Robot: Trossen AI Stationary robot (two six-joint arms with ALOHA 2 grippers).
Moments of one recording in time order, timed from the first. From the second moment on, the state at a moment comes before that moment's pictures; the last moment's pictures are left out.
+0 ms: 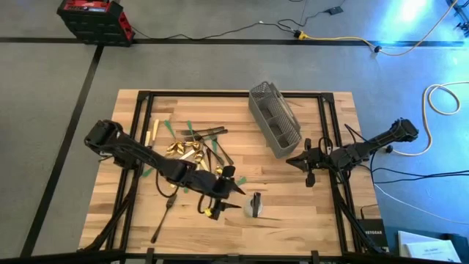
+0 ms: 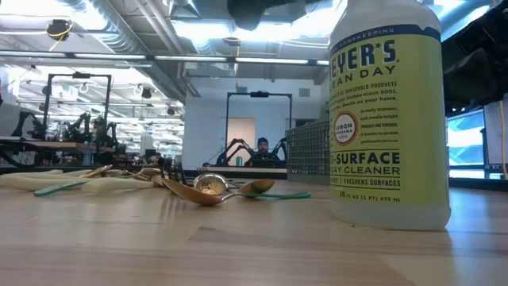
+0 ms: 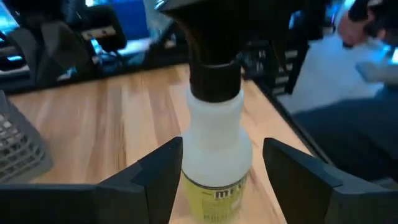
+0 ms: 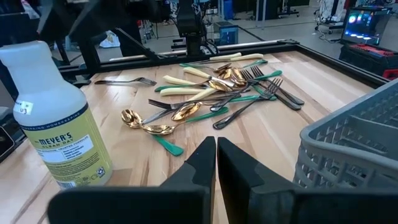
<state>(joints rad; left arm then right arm) -0.37 1.68 1.02 0.35 -0.11 0.00 0.43 0.29 0.01 0.07 0.45 0.21</state>
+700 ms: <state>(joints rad) -0.30 1.82 0.94 0.75 0.03 -0.02 0.43 0.29 0.01 0.08 0.49 0.20</state>
